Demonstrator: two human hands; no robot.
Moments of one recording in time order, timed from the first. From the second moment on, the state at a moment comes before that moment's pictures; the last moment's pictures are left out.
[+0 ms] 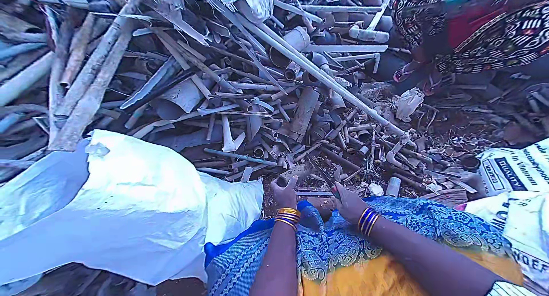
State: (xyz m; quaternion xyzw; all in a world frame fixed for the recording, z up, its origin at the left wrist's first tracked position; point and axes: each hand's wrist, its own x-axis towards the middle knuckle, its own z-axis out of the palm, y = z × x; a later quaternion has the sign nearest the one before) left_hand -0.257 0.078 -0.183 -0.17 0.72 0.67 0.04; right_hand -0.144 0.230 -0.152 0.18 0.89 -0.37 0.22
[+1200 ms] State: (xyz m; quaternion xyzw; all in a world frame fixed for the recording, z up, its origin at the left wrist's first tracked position) left_hand -0.269 0.078 -0.181 -0.06 0.79 0.61 -0.02; right_hand -0.172 0.268 -0.164 0.14 0.92 -0.29 0.22
